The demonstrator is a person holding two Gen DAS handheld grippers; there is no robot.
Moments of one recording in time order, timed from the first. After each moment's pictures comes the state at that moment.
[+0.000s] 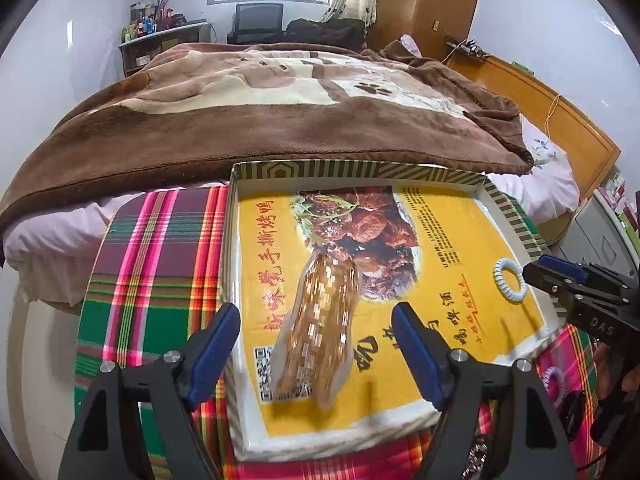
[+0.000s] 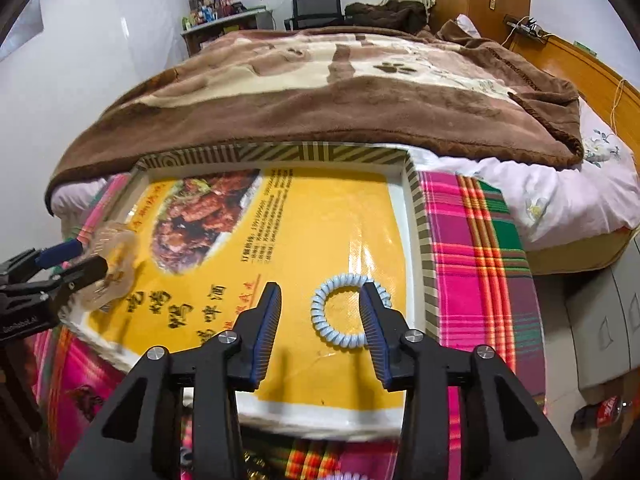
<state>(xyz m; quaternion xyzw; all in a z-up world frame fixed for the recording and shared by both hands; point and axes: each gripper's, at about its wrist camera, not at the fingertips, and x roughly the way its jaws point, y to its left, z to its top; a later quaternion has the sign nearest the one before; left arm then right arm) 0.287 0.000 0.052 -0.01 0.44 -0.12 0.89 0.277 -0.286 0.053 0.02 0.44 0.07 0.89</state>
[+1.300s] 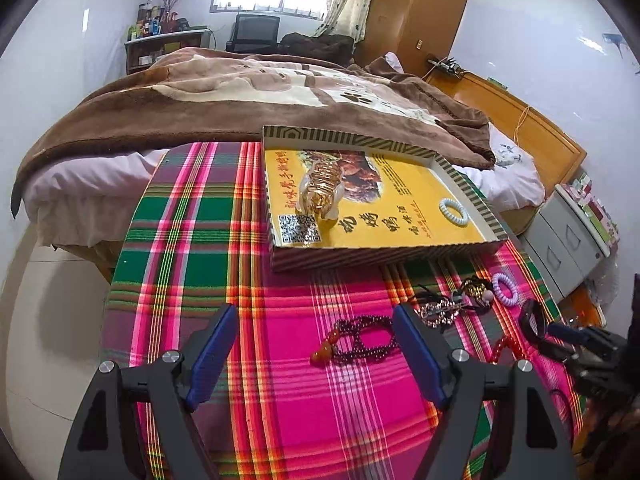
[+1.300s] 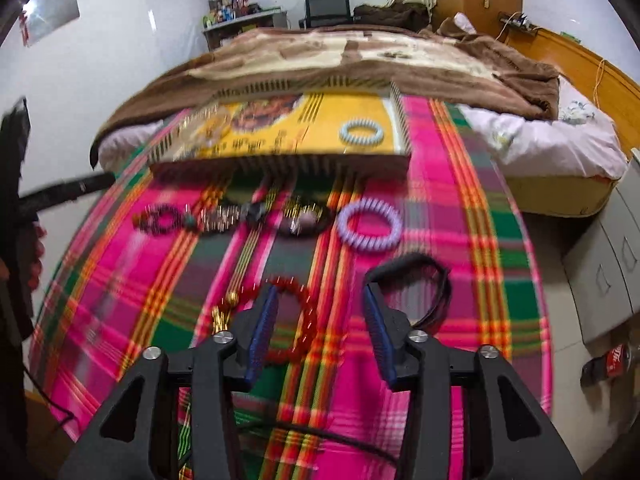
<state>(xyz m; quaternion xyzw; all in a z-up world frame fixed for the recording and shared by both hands) 0.145 0.055 0.062 -0.04 0.42 -0.15 0.89 0.068 -0.284 0.036 0.02 0.45 0.08 0.89</state>
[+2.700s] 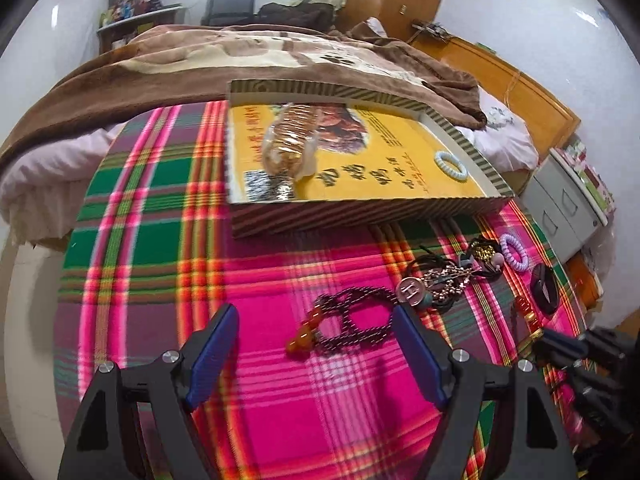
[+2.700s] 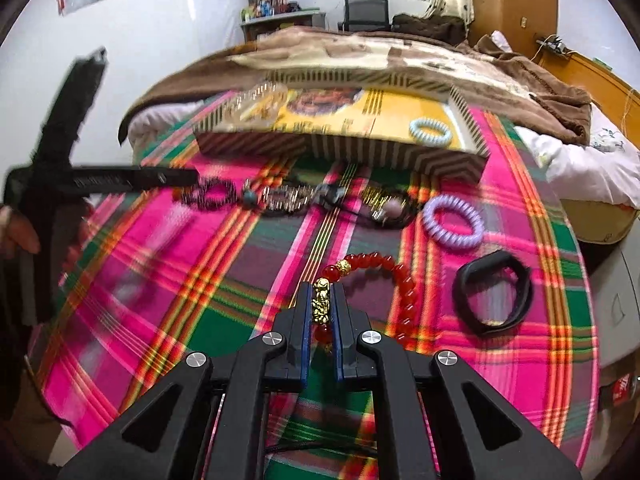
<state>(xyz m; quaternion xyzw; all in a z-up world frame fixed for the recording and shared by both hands) 0.164 0.025 0.021 -0.01 0.47 -0.19 0.86 0.056 -0.238 0.026 -0.01 0.42 0.13 0.90</state>
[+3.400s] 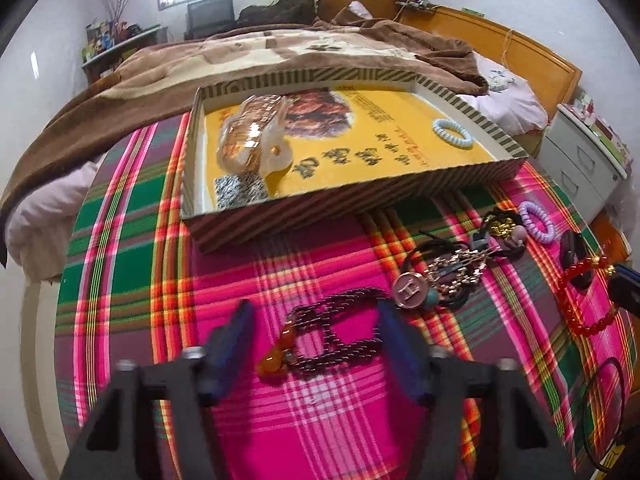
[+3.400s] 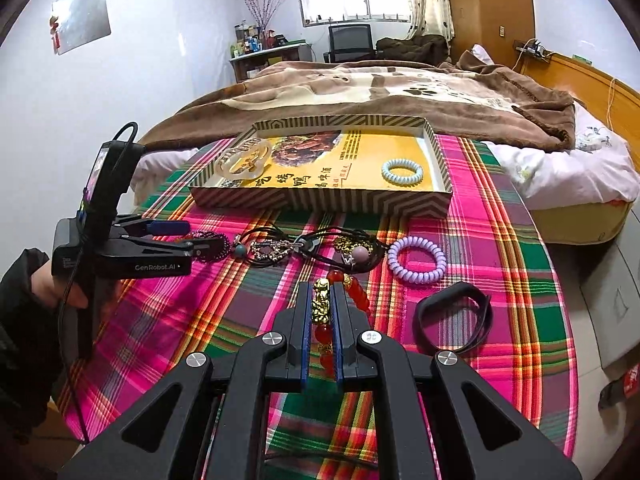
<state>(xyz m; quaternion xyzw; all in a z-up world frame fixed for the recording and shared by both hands) 0.167 -0.011 0.010 0.07 0.46 -0.18 0.87 0.056 -0.261 0.055 0.03 0.38 0.12 0.92</state>
